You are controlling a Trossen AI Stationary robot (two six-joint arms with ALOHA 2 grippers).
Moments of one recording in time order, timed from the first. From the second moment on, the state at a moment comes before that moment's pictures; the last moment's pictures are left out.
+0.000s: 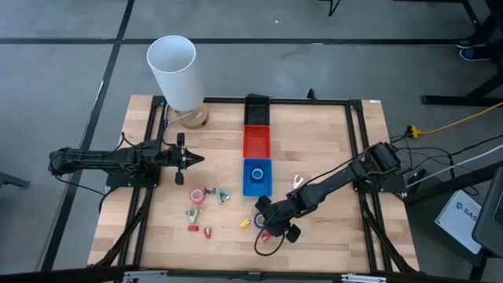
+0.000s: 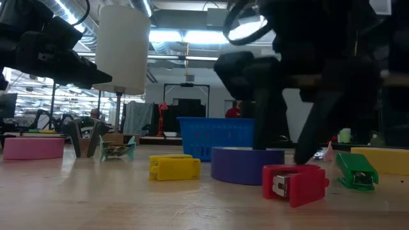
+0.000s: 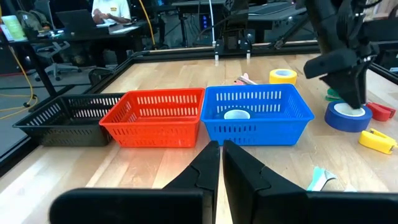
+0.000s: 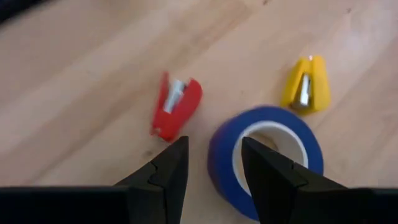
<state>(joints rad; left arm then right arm) 0.10 0.23 0.01 0.05 -0.03 0.07 0.45 1.94 1.12 -0.16 -0.08 -0.40</state>
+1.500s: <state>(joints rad) 0.10 0.23 0.01 0.05 -0.03 0.07 0.31 1.75 1.14 -0.22 -0.03 -0.34</state>
